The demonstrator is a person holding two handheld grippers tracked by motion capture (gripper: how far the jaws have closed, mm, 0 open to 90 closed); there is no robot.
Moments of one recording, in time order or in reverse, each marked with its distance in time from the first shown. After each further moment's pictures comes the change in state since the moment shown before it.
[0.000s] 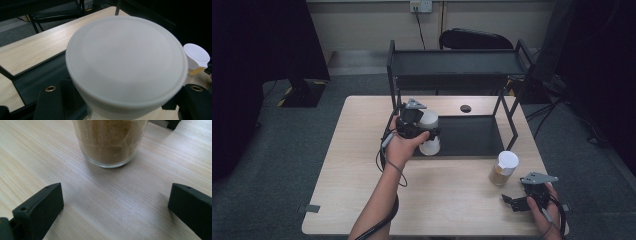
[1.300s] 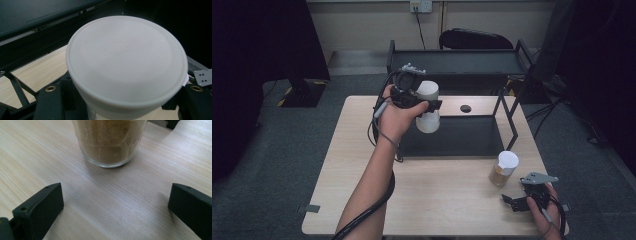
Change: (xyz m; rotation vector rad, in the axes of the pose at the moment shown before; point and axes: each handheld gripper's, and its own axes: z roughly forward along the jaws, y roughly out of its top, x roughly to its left) left arm -0.006 0.078 -0.050 -0.008 0.014 0.020; right arm 0.001 0.000 0.000 0.001 -0.005 0.003
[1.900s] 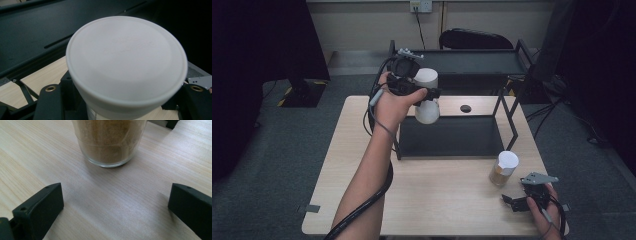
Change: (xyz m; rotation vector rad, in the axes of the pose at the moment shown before) left arm 0.001 0.024 -0.019 -0.017 0.001 -0.005; right arm 0.001 0.000 0.000 0.001 -0.002 0.003
